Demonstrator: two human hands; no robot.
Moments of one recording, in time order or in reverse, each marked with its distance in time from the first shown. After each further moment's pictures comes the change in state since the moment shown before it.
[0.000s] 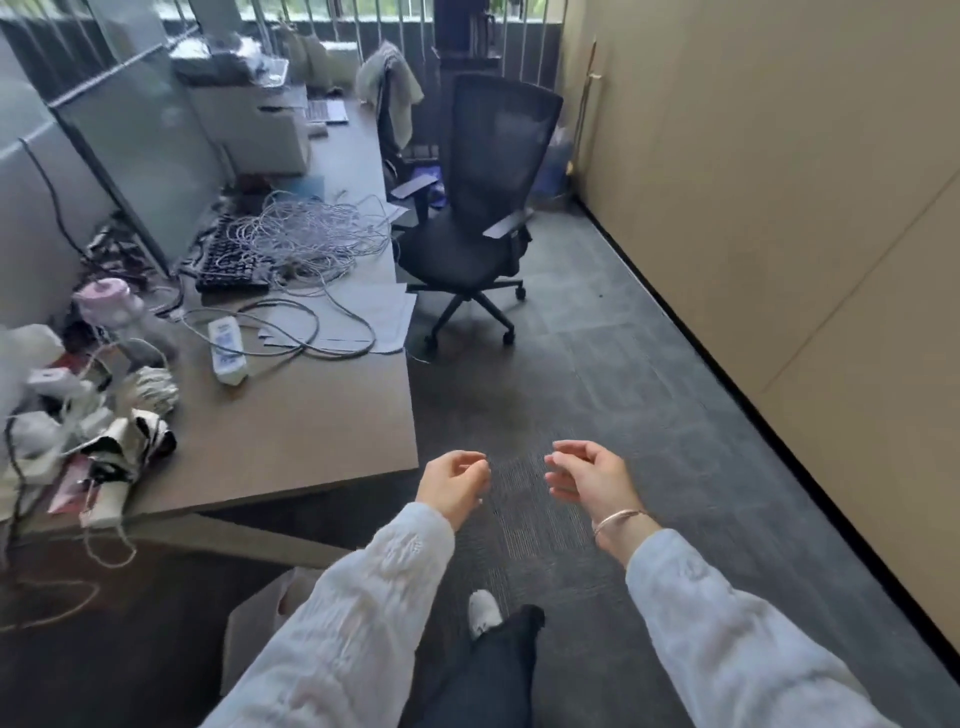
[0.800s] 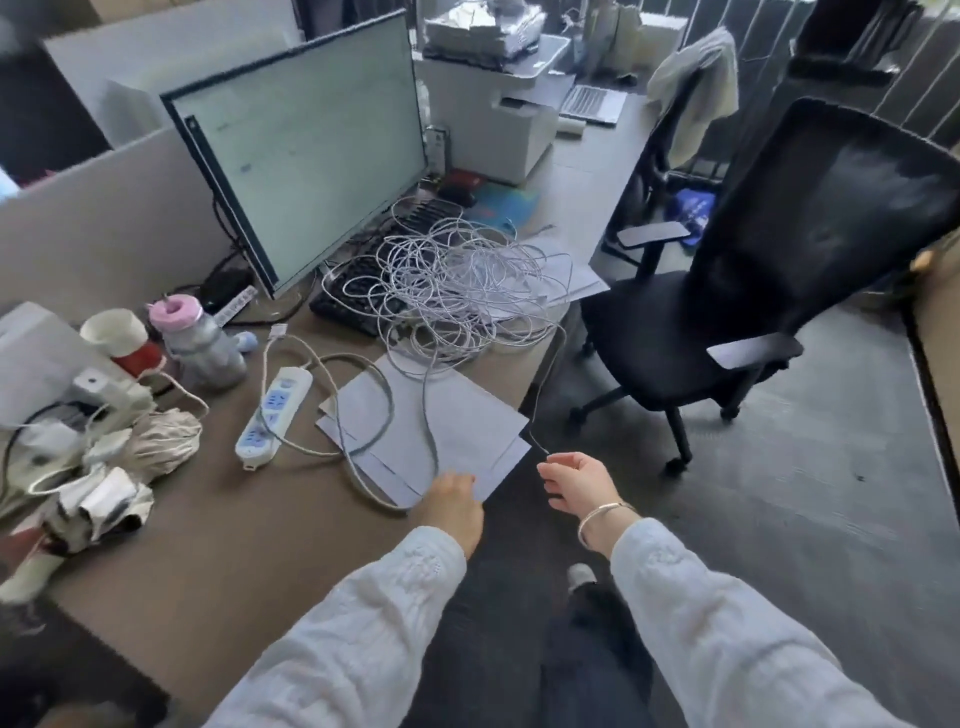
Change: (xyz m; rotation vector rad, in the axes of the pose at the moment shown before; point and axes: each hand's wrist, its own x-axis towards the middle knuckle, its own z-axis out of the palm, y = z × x) left_hand 0.411 0.115 -0.060 0.814 0.509 -0.201; right_hand 0.468 -0.158 0.263 -0.506 -0.597 0.119
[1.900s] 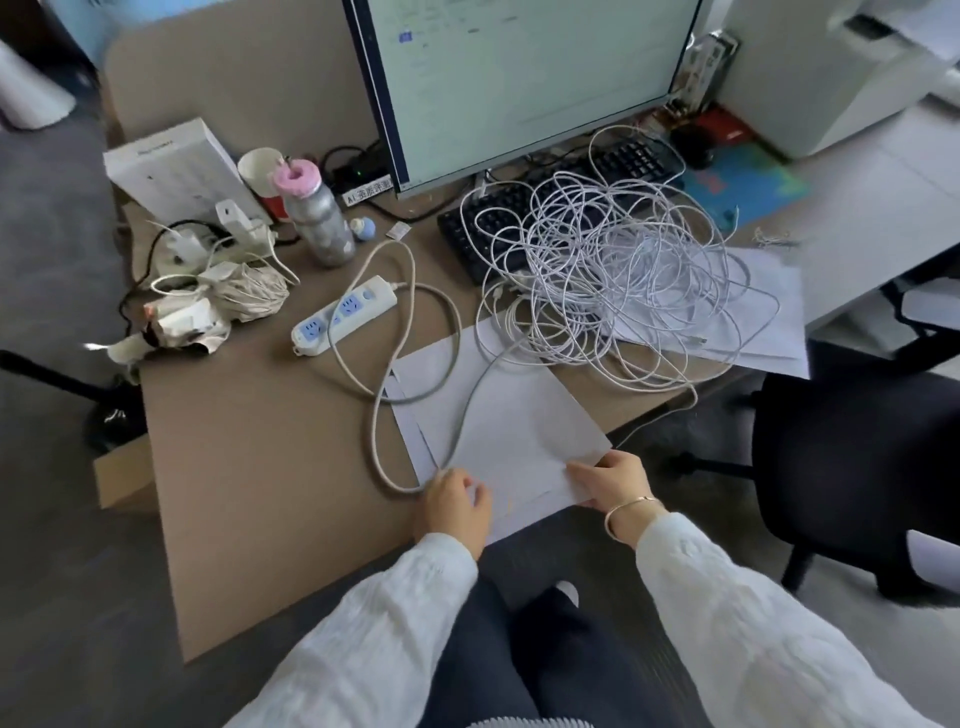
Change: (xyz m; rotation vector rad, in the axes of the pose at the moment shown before) left_hand 0.087 0.063 0.048 -0.475 0.366 -0.775; right_hand 0.195 -0.074 0.000 -0.447 -0.399 0.097
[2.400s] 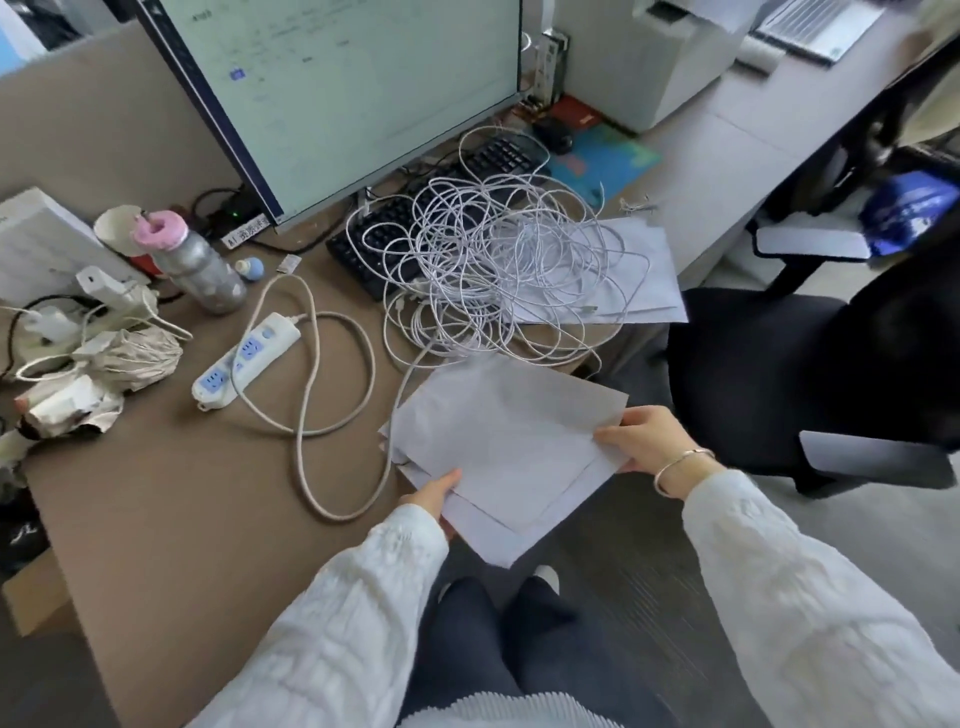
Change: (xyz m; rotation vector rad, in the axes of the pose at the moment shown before) left_hand 0.033 0.011 0.050 -0.931 -0.396 -0.731; right_hand -0.036 -0.018 -0.122 -0.058 0.050 -0.096
